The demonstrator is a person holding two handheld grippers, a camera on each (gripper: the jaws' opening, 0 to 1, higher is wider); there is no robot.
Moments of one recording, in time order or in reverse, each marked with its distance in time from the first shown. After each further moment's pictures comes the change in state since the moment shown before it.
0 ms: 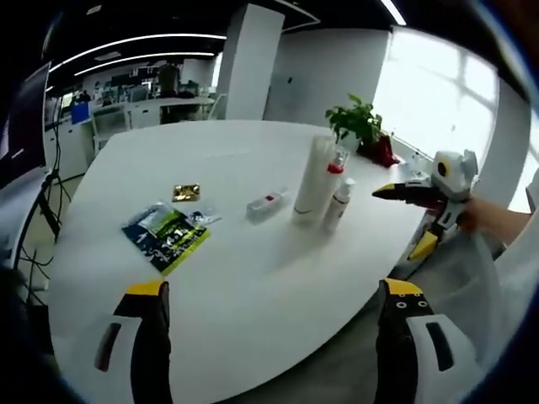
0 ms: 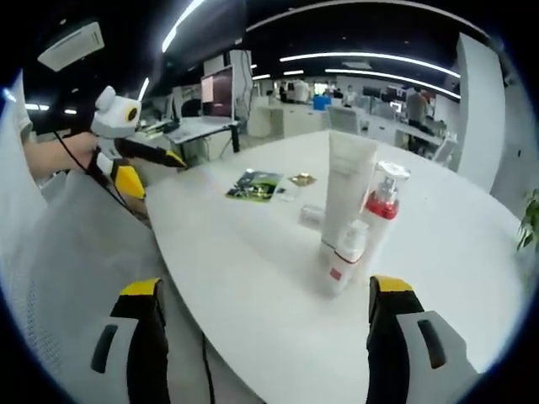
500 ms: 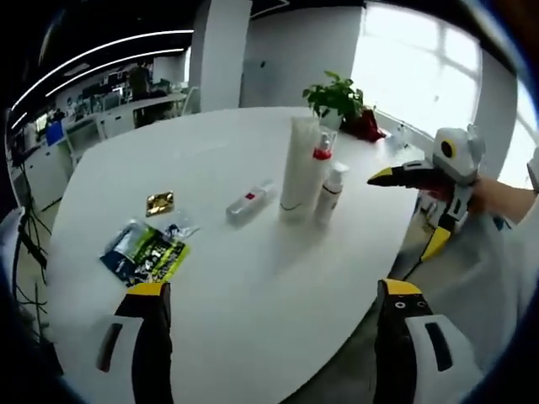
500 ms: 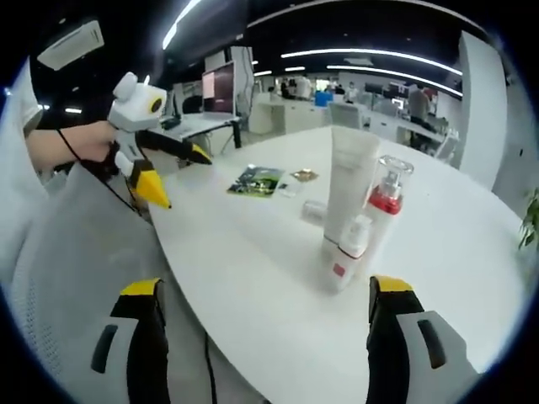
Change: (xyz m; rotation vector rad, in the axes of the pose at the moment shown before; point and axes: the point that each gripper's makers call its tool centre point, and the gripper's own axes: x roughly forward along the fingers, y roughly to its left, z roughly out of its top) left arm 0.047 -0.011 0.012 0.156 0.099 -0.073; right arm 0.001 0.002 -0.004 0.009 0.017 0.013
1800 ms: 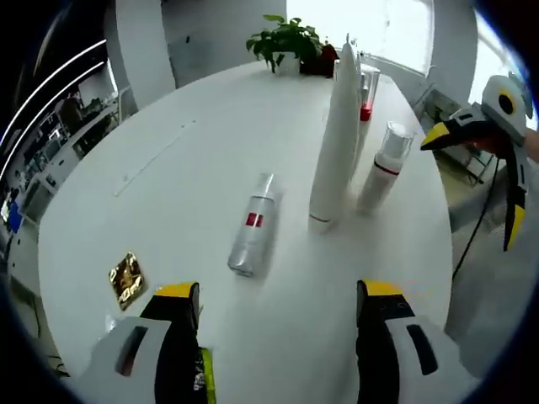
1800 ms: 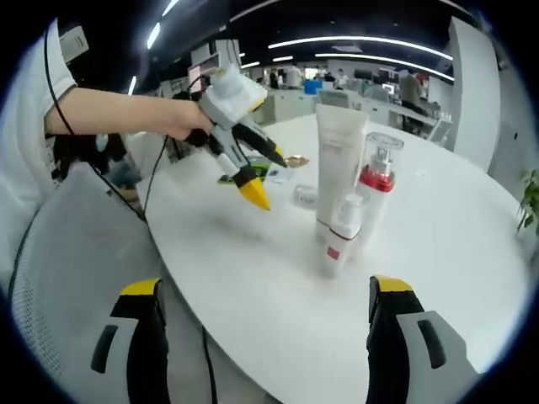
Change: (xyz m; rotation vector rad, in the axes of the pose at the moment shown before) left arm 0.142 0.044 0.038 0.365 0.216 -0.128; right arm 0.004 -0.010 -0.018 0.057 0.056 -0.021
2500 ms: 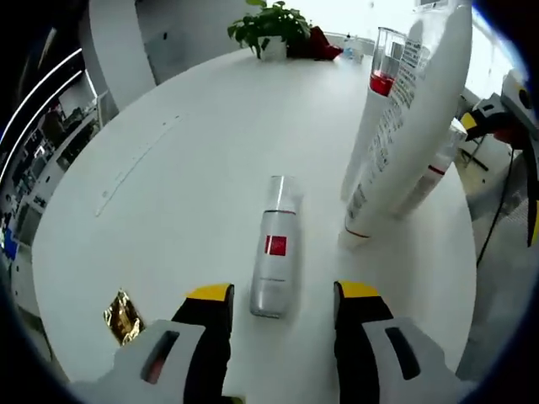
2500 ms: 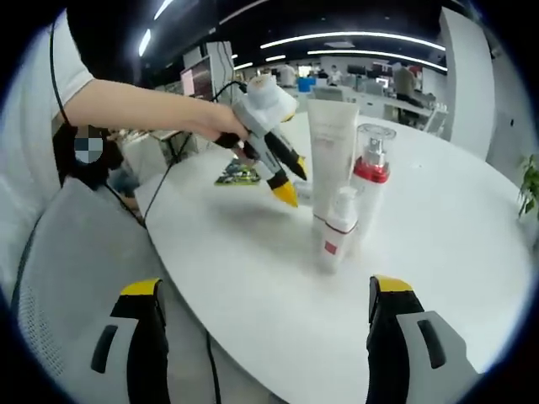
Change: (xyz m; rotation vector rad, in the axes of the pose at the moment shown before) left arm 0.045 0.021 0.012 0.073 0.065 -0.050; right arm 0.000 -0.003 -0.004 0.057 -0.004 -0.003
